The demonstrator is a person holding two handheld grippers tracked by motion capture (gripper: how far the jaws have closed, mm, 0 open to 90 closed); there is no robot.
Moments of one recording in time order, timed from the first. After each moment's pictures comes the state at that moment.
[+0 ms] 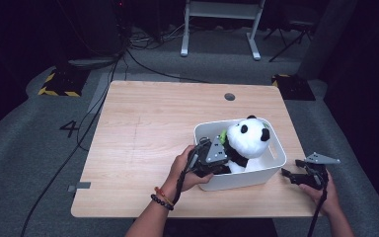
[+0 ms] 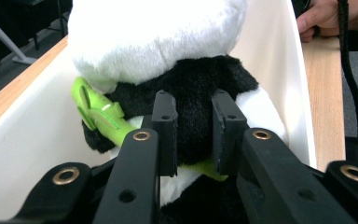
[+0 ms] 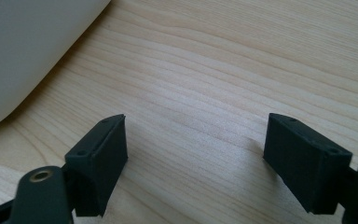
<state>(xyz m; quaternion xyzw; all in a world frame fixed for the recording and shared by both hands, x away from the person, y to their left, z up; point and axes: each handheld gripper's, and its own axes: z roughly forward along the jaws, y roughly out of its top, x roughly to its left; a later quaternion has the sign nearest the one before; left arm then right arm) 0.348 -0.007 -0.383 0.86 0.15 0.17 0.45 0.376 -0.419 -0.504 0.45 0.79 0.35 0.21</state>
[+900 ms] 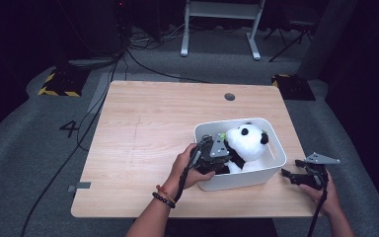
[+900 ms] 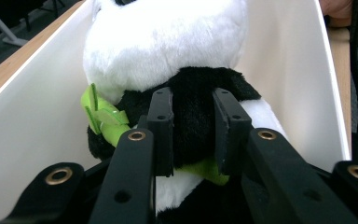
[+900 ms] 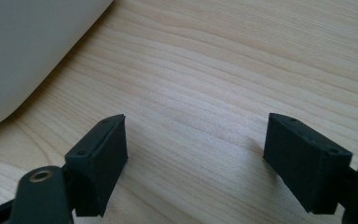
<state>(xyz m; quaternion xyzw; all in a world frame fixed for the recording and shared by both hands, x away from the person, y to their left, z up) 0.359 -0.014 -0.386 0.88 0.17 0.15 0.43 0.375 -0.419 -0.504 0.45 0.79 0.35 0.21</state>
